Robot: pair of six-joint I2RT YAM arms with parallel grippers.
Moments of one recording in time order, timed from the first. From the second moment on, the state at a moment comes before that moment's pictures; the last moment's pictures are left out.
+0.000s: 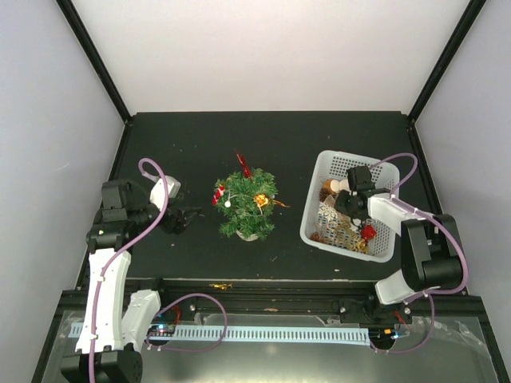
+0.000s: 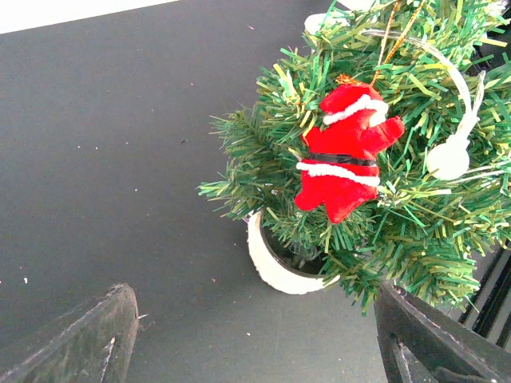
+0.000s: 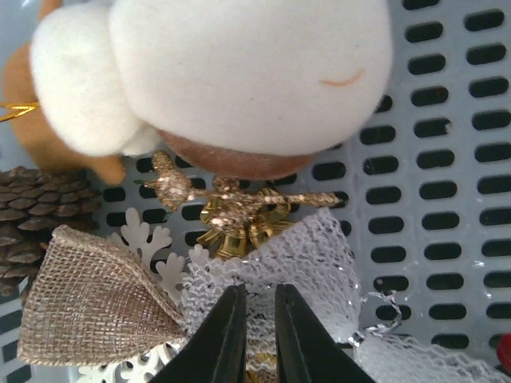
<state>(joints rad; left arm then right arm) 0.14 0.75 0.81 -0.80 0.84 0.37 0.18 1.51 0.76 -0.38 0.04 0.59</state>
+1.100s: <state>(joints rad) 0.14 0.74 0.81 -0.80 0.84 0.37 0.18 1.54 0.77 -0.38 0.04 0.57</state>
